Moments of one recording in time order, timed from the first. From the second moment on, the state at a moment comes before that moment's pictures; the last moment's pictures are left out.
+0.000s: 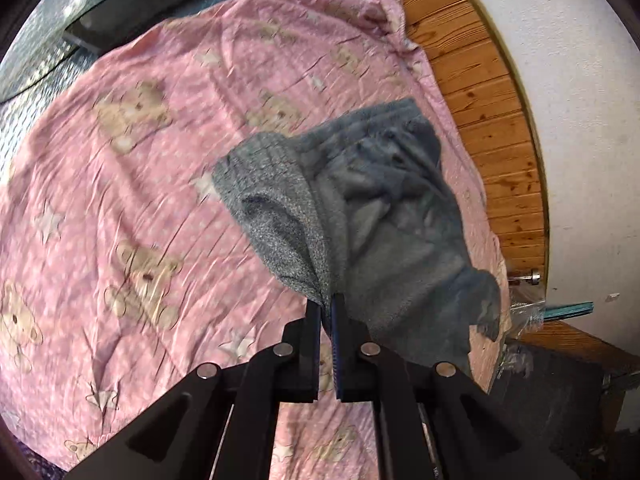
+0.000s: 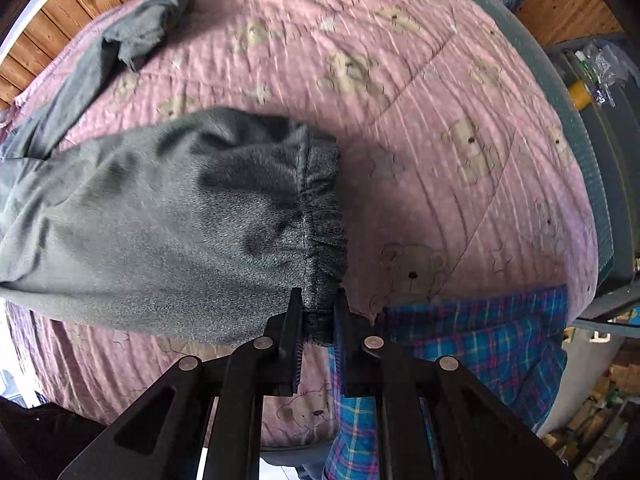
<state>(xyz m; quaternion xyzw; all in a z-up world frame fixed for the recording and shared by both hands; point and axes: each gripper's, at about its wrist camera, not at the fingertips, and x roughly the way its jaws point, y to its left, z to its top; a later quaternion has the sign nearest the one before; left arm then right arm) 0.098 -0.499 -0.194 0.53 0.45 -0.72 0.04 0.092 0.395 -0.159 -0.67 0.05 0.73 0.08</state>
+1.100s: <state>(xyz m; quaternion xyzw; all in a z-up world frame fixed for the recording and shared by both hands) -0.201 -0.490 -0.187 0.55 0.26 -0.79 0.00 -0.158 0.275 -0.170 -0.58 0.22 0.78 0.04</state>
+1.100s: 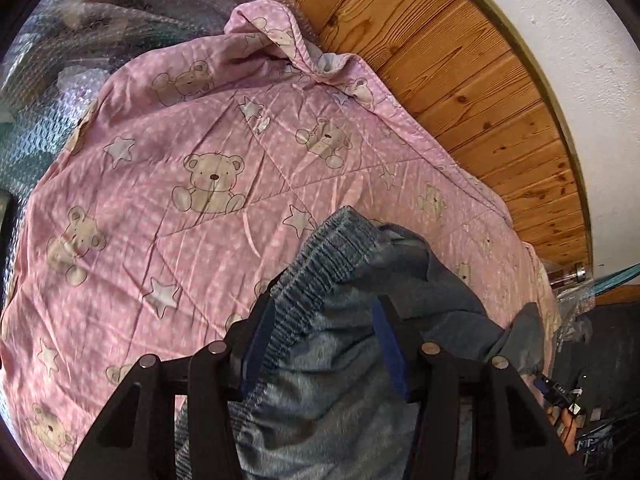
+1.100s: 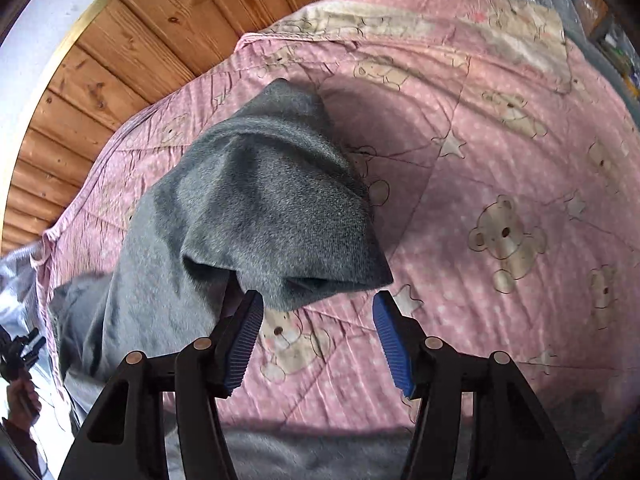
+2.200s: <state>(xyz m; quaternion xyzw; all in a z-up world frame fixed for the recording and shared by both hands) -0.239 -0.592 -0.207 0.52 0.30 -0.79 0.11 -0.135 0.318 -0.152 -0.60 -0.14 0.79 0.02</state>
